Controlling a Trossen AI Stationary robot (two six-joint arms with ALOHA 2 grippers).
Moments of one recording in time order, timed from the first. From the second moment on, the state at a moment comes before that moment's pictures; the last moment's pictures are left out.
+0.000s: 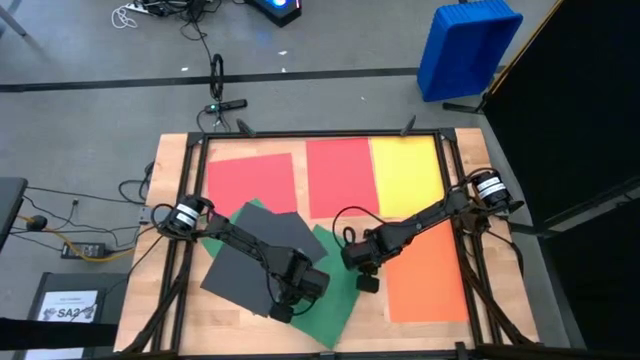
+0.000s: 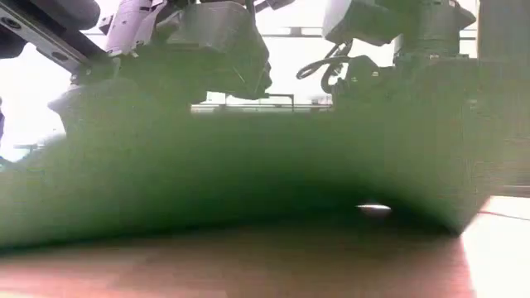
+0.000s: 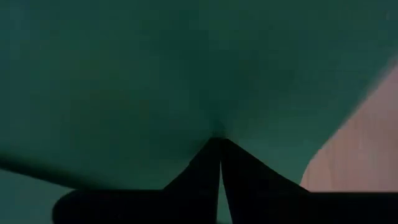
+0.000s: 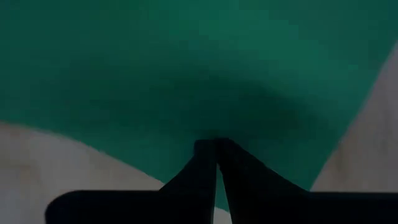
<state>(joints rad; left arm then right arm) -0.41 2.06 1.44 -0.75 0.27 -0.08 0.32 1.87 1.09 -0.61 -0.03 0.52</state>
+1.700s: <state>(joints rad) 0.00 1.87 1.21 -0.25 0.12 0.19 0.57 1.88 1.12 -0.23 0.32 0.46</state>
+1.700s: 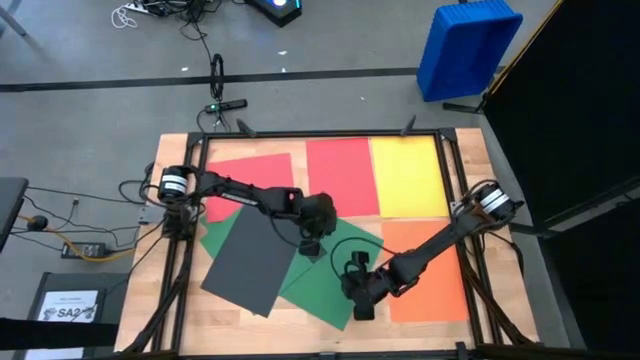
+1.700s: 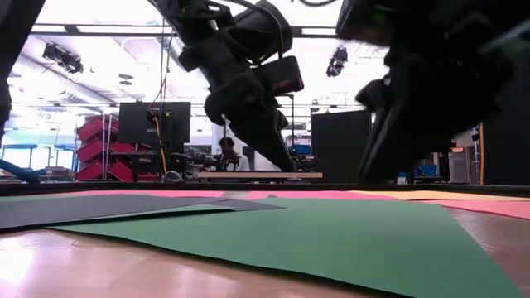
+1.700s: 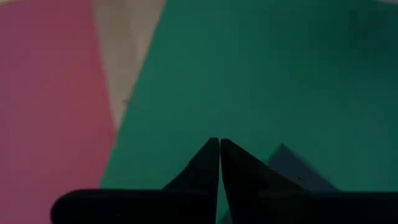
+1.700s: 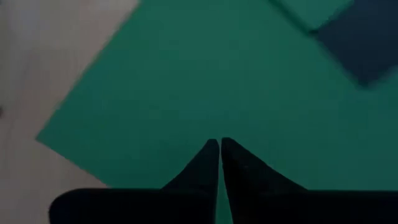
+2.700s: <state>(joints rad) 0.01 1.94 1.21 -0.45 0.22 0.16 0.57 1.94 1.15 -0.35 0.08 0.56</state>
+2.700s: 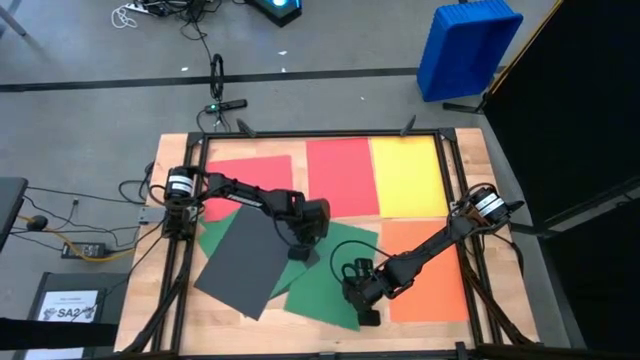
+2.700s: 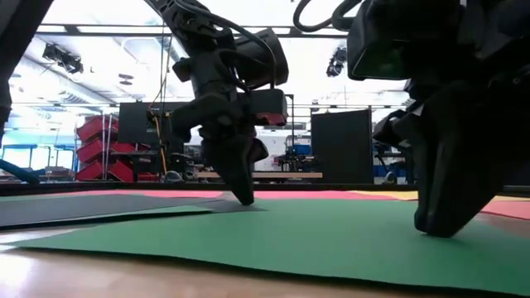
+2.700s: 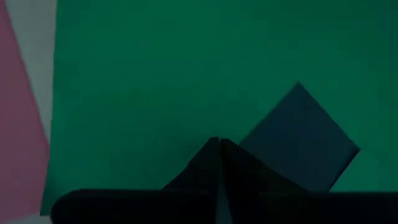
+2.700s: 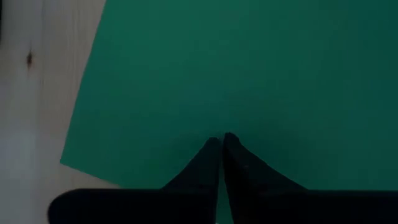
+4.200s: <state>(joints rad) 0.00 1.94 1.20 -0.44 0.24 0.13 0.53 1.84 1.14 -0.66 -0.08 0.66</state>
